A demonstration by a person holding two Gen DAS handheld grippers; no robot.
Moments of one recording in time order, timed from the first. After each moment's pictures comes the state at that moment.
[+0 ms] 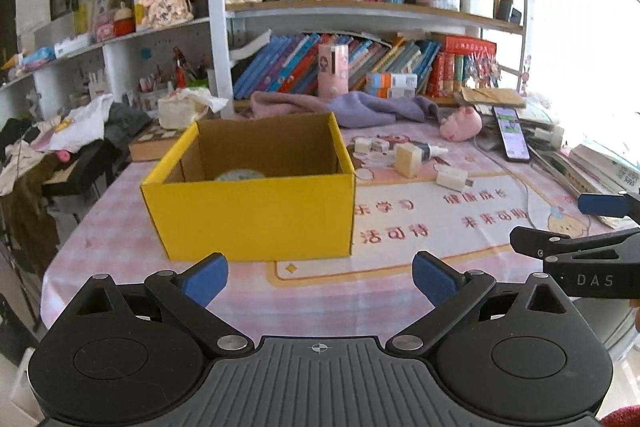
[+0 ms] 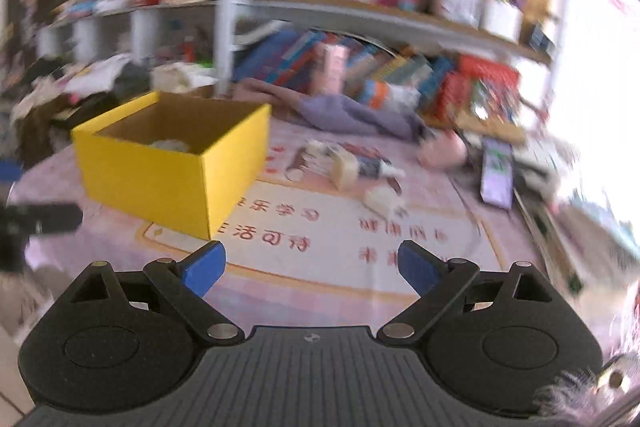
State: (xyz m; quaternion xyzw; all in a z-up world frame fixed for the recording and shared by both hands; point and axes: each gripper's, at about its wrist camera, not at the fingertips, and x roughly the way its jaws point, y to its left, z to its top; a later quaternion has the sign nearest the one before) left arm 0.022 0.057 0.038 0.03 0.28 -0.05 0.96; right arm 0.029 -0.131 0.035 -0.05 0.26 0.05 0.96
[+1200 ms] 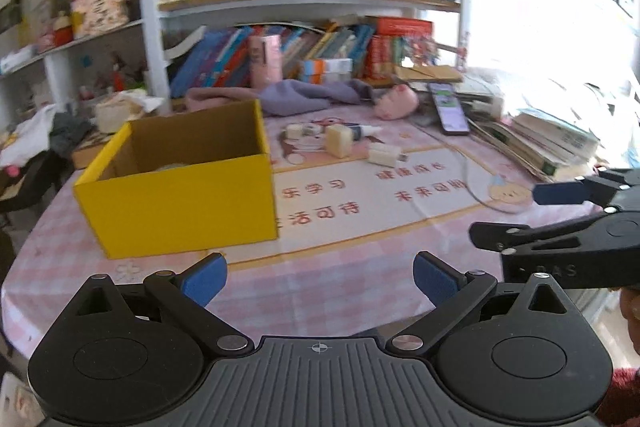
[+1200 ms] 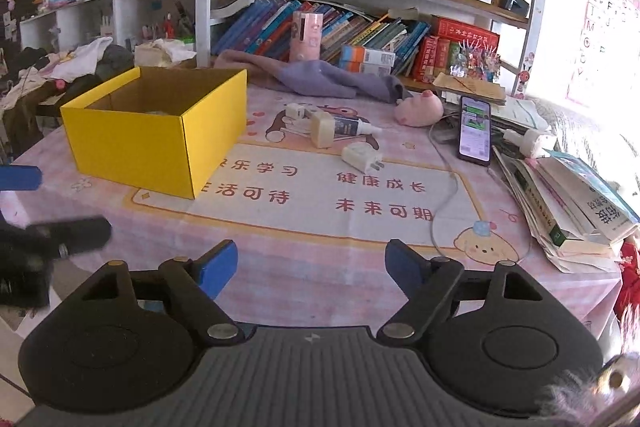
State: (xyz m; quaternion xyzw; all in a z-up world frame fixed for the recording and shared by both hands) left arm 0.004 0.019 0.028 0.05 0.28 -0.14 0.95; right arm 0.003 -0.150 0.028 -0.05 0.29 0.03 0.95
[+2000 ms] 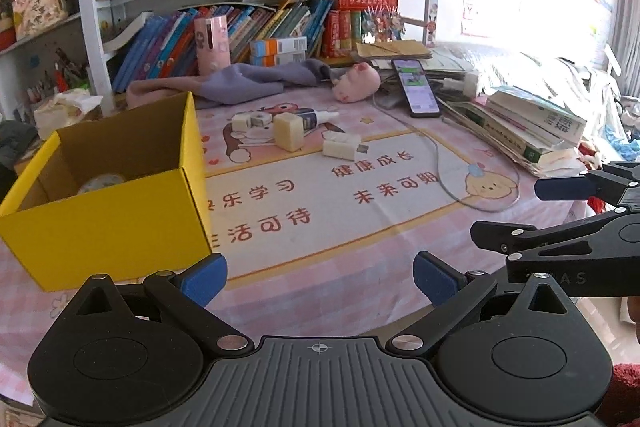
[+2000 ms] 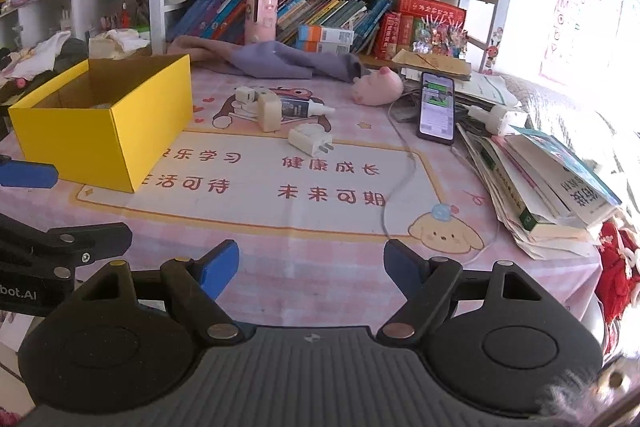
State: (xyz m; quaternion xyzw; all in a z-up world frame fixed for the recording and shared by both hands) left arm 0.070 -0.033 0.013 0.07 0.32 -0.18 0.93; right arm 0.034 -0.197 0.020 -0.04 0.32 -0.01 0.95
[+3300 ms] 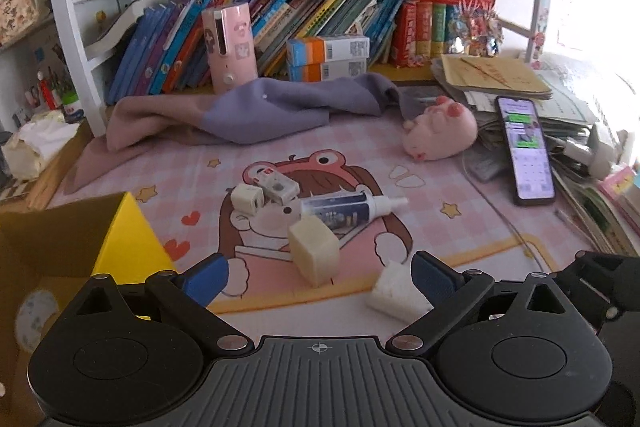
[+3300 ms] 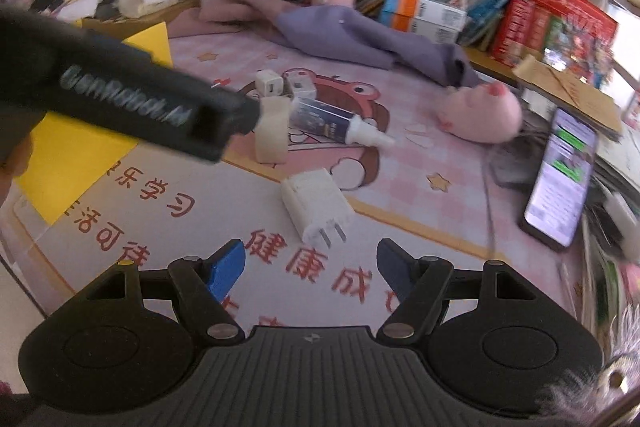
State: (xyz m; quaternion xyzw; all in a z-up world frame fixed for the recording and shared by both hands) left arm 0.318 -0.132 0.011 0.05 0.36 -0.07 0.93; right arm 0.285 -0.261 -0.021 -0.11 0.38 0.18 0.90
